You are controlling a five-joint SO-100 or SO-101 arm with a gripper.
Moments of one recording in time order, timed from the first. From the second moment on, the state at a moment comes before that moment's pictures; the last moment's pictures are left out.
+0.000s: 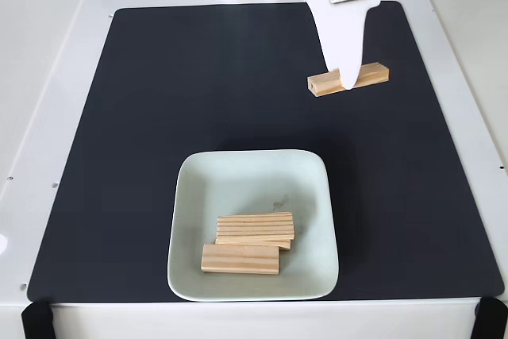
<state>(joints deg) -23.4 89.9 83.7 61.1 5.1</state>
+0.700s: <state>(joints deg) -8.7 64.2 50.9 61.1 5.2</state>
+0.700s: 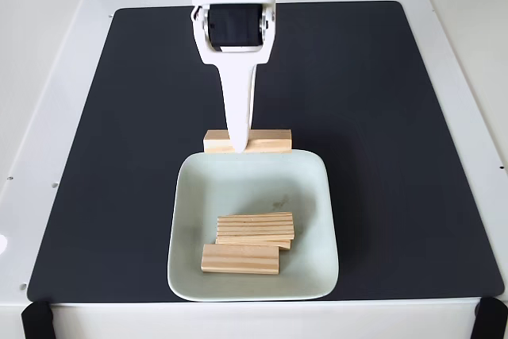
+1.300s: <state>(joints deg) -8.7 50.4 45.4 61.1 1.4</state>
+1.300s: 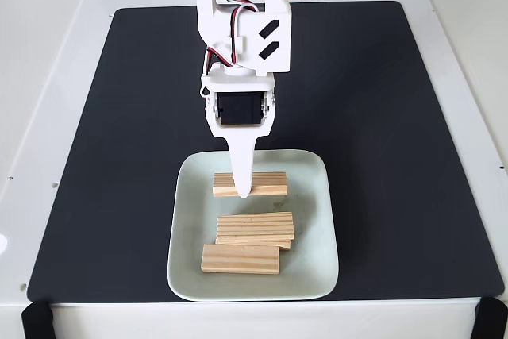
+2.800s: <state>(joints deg) -8.4 47.4 40.3 66.4 1.4</state>
